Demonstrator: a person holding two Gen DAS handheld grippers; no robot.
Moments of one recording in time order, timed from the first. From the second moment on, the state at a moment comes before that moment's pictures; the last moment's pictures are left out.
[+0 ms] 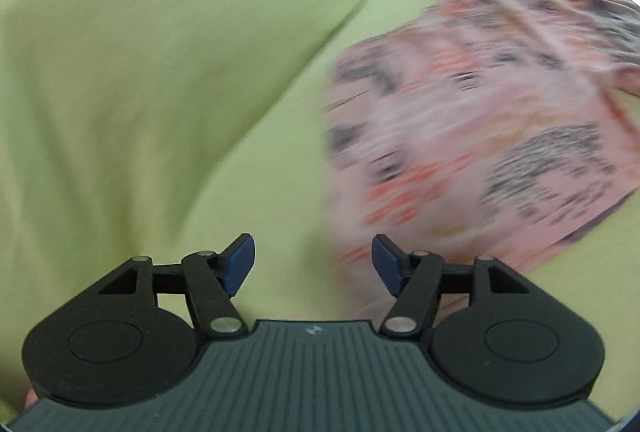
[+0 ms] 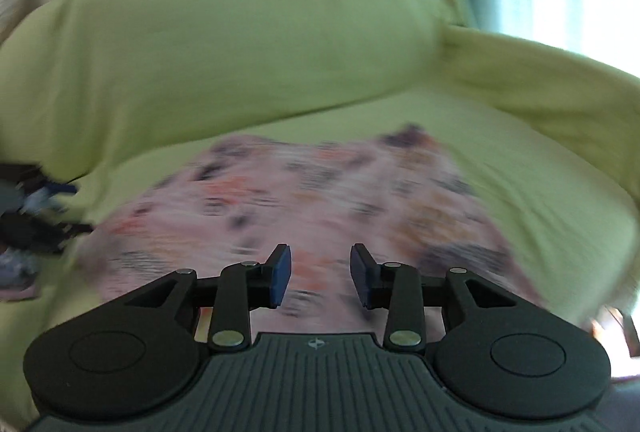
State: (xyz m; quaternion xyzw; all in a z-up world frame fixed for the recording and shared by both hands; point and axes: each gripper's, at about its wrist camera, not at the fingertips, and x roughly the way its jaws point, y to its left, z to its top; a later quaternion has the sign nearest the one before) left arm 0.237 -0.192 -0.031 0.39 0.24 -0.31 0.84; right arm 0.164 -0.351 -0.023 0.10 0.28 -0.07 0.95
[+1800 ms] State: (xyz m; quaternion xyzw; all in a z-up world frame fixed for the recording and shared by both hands) left arm 0.387 -0.432 0.040 0.04 0.37 -0.48 0.80; right arm 0.201 -0.323 0.012 0.15 0.18 -0.02 0.97
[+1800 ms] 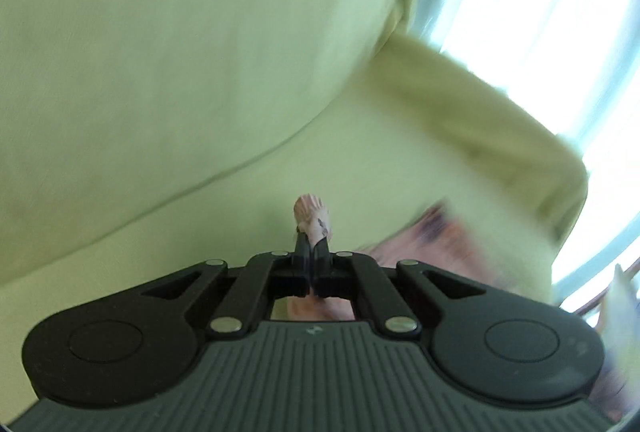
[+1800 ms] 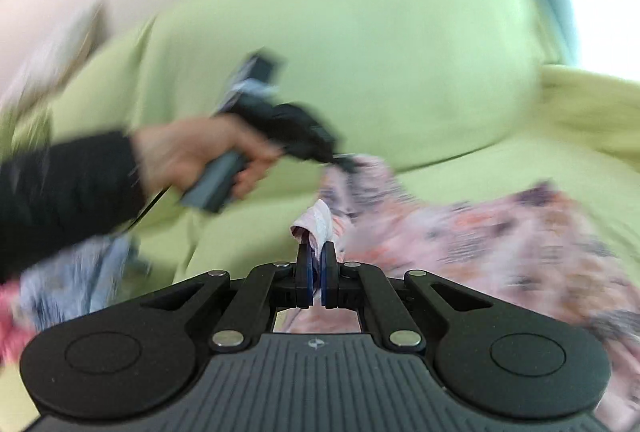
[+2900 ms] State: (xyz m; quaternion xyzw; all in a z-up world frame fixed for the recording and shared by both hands) left arm 0.339 -0.579 -0.021 0.10 0.39 -0.48 0.78; right arm 0.180 -0.498 -0.089 0.17 0.26 -0.18 0.93
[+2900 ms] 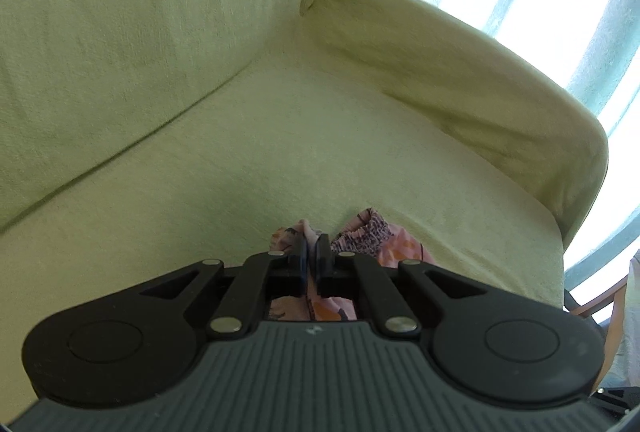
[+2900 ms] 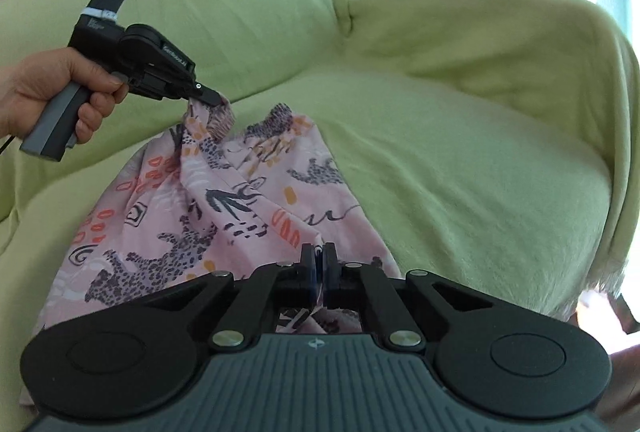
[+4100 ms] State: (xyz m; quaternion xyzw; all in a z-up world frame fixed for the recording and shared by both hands) left arm 0.334 -0.600 -0.041 0.20 0.30 -0.61 0.71; right arm 0.108 -0.524 -0.115 0.28 0.28 -0.23 0.89
